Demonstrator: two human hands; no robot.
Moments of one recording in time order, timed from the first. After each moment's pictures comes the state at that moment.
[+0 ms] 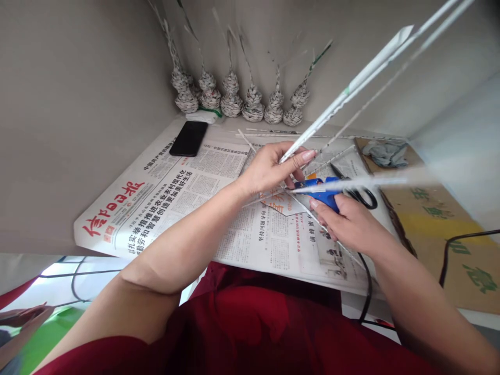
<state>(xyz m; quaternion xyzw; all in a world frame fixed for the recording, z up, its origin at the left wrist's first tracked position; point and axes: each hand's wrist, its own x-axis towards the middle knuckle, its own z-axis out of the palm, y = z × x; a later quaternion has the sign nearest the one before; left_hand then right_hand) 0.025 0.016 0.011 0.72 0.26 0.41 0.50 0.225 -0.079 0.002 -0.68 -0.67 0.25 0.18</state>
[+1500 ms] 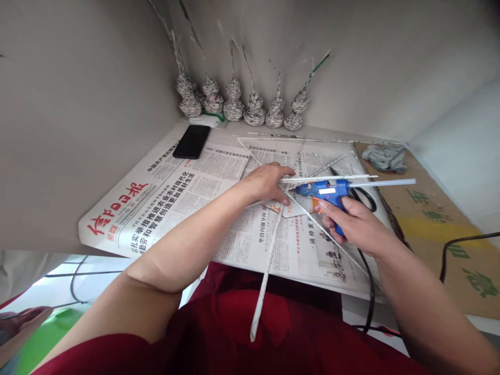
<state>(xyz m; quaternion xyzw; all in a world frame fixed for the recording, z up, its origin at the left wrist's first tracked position) 0.018 0.037 -0.009 0.88 0.39 0.13 0.22 0.231 -0.081 0.002 -0.65 -0.54 0.46 0.28</state>
